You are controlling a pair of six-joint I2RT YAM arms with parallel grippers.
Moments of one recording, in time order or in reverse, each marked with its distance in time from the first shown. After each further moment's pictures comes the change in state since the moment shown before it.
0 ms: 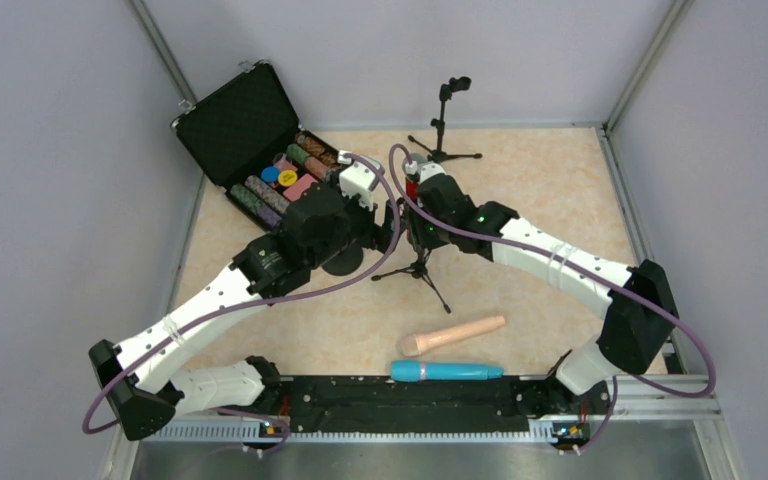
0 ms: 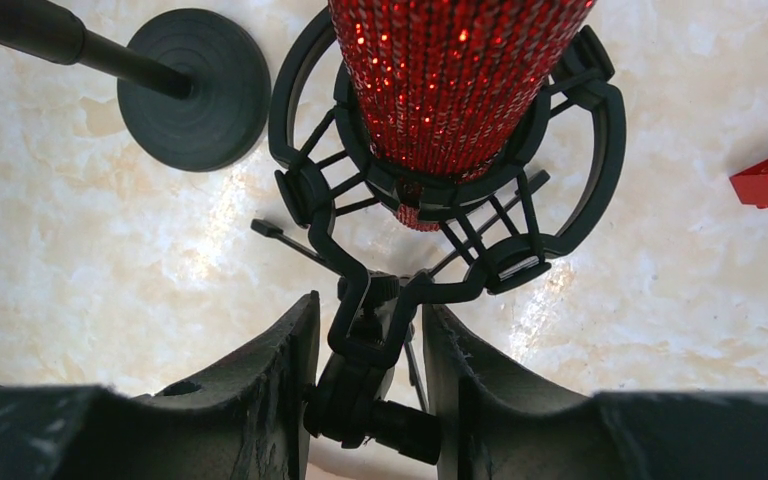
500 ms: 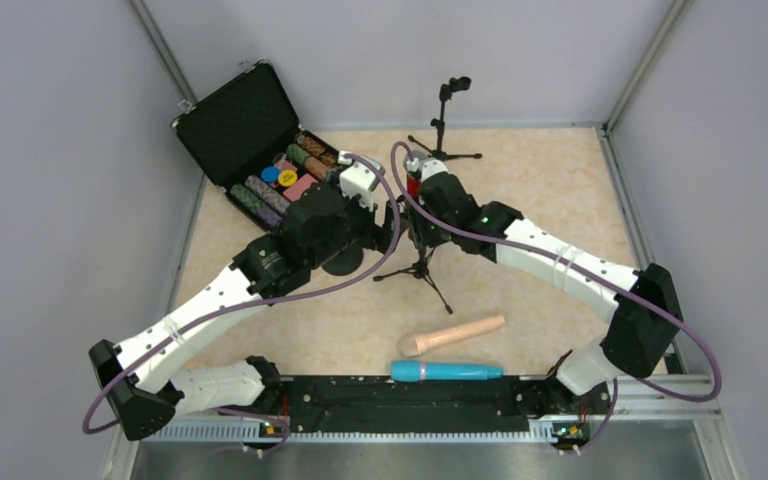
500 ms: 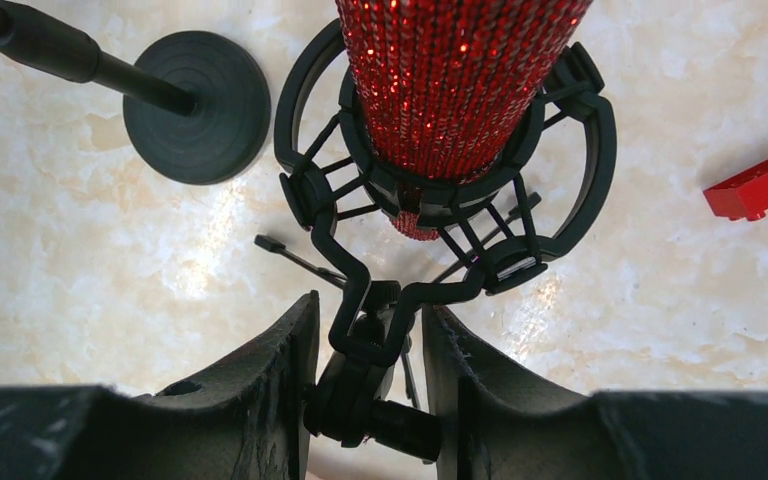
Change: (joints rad) left arm 0.000 0.000 -0.001 0.000 0.002 0.000; right arm 0.005 -0.014 0.002 0.011 0.025 -0.018
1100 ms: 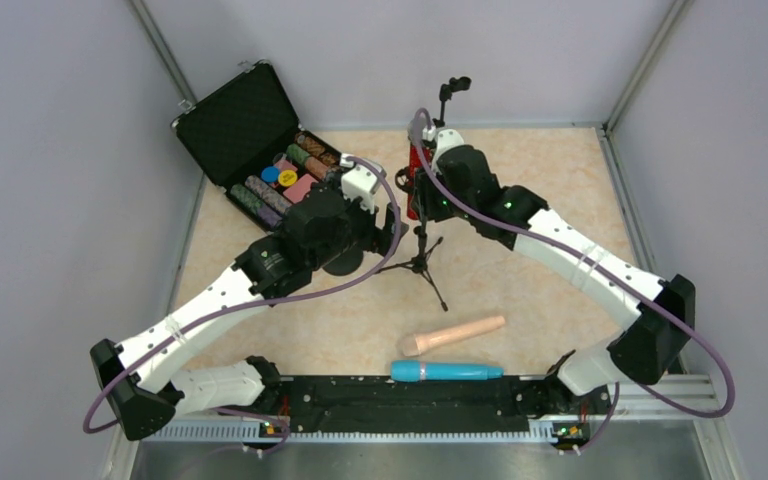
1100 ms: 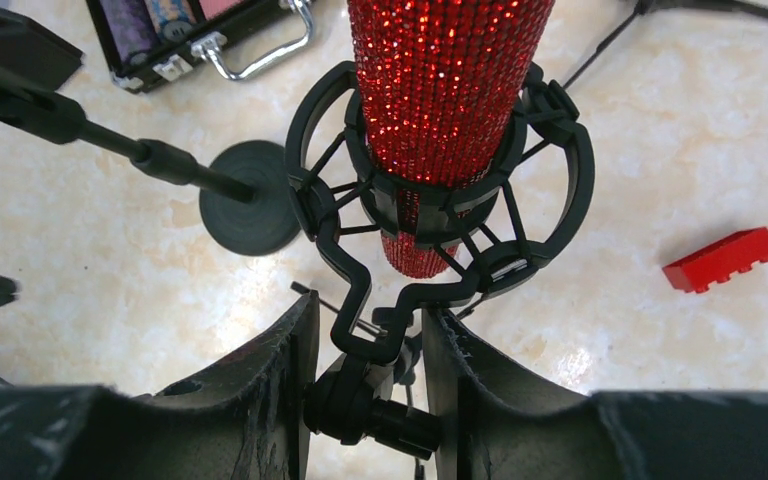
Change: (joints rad) left arm 0.000 0.000 -0.018 0.001 0.006 -0.004; right arm -0.067 -0.052 0.101 0.021 -0.055 -0.025
